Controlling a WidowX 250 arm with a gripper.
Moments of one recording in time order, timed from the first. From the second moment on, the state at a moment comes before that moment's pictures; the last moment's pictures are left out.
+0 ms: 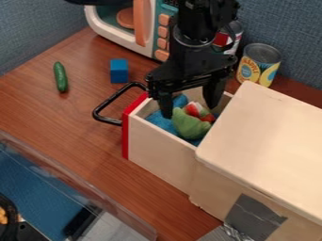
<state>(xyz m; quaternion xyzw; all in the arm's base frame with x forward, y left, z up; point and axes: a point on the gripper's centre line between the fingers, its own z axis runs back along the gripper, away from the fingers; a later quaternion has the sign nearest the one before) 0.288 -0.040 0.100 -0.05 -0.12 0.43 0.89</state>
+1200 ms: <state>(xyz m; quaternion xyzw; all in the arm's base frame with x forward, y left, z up) 0.296 -0.033 0.067 -0.02 -0.11 0.46 0.88</state>
